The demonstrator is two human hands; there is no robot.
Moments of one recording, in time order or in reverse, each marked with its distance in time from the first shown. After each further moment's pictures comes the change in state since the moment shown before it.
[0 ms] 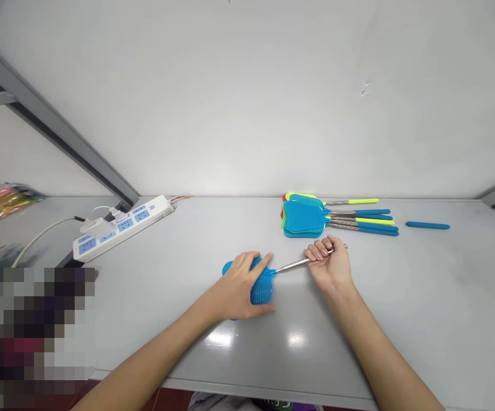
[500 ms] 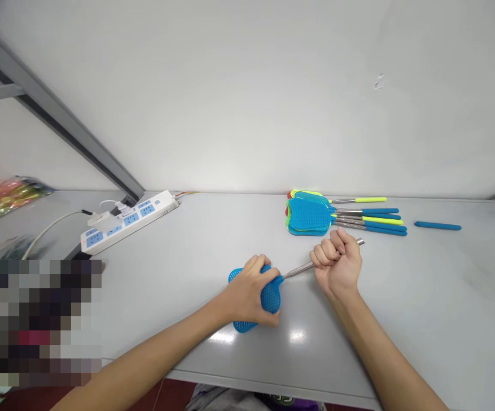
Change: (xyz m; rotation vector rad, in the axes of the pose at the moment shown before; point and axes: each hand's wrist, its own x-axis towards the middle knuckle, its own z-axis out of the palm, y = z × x) left_hand 0.001 0.009 0.014 -0.022 -0.005 -0.013; right_hand -0.022 -0.002 0.014 -0.067 -0.141 -0.114
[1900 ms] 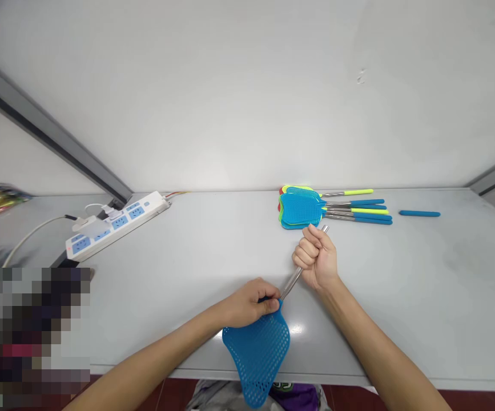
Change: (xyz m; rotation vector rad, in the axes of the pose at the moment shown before) left_hand -0.004 0.006 0.007 -0.685 -0.371 -0.067; right_hand 0.002 0.015 -0.009 0.251 -0.353 0.319
